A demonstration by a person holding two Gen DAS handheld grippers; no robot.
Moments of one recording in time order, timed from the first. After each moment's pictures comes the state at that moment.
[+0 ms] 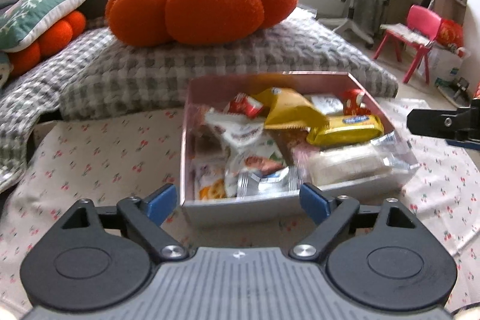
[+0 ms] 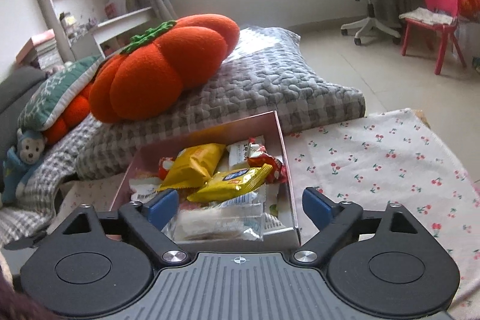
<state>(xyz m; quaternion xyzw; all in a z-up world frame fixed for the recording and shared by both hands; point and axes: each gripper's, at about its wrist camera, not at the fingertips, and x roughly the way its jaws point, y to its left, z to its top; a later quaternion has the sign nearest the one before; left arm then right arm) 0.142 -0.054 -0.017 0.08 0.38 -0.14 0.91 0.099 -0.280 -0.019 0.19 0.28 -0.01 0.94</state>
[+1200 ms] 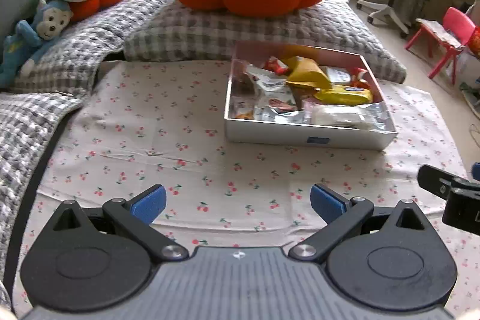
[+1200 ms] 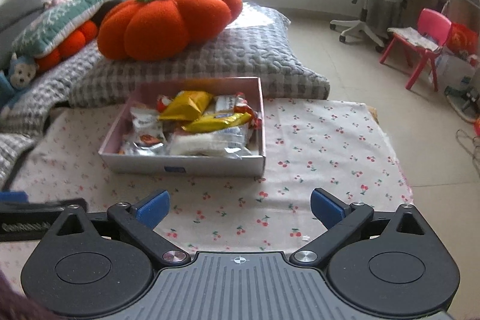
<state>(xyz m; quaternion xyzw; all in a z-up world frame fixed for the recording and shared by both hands) 0.074 -0.036 0.028 0.04 0.46 -0.05 0.89 0.024 -0.244 0.014 0.07 0.37 -0.05 0.93</state>
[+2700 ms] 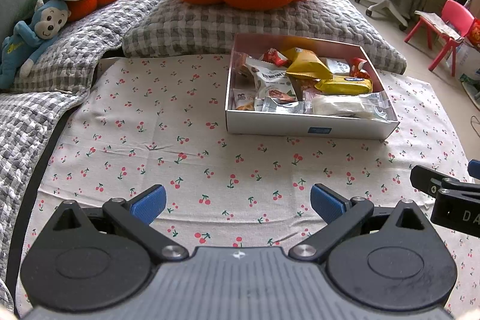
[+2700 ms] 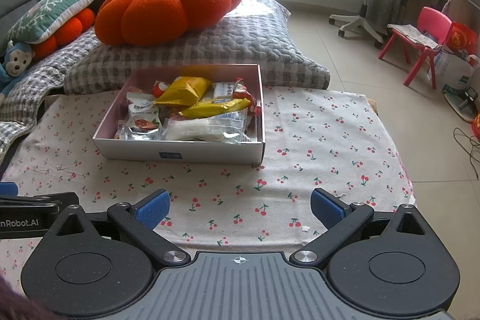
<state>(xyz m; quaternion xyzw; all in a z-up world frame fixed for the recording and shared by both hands) 0.069 -0.036 0.026 0.05 0.46 -0.06 0.88 0.025 -0.240 0.004 0.06 0.38 -0.05 0.92</state>
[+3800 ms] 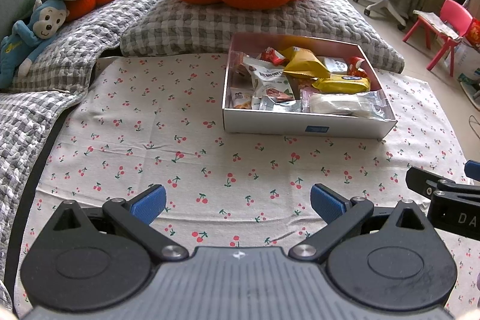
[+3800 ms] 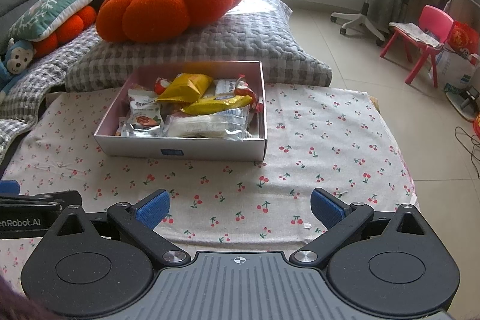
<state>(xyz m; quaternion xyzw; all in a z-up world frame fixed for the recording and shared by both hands) 0.067 -0.039 0.025 0.05 0.46 -0.06 0.88 0.025 -0.238 0.003 0.06 0.38 -0.05 0.92</state>
